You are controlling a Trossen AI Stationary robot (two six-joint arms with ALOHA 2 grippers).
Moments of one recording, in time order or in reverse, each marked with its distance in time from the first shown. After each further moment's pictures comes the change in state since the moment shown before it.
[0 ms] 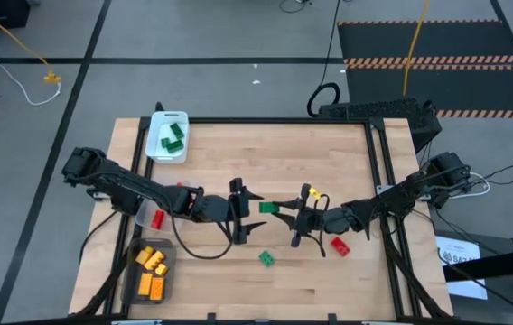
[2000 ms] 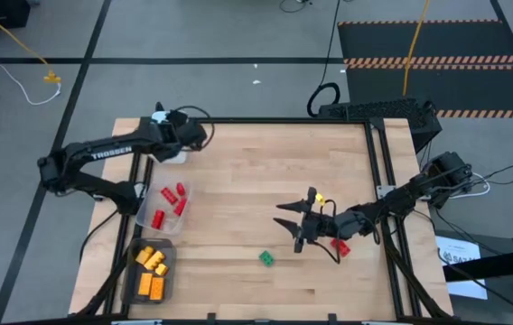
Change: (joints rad) left arm 0.722 -0.270 0.001 -1.047 -0.467 -0.648; right arm 0.079 -0.019 0.000 0.146 0.064 -0.142
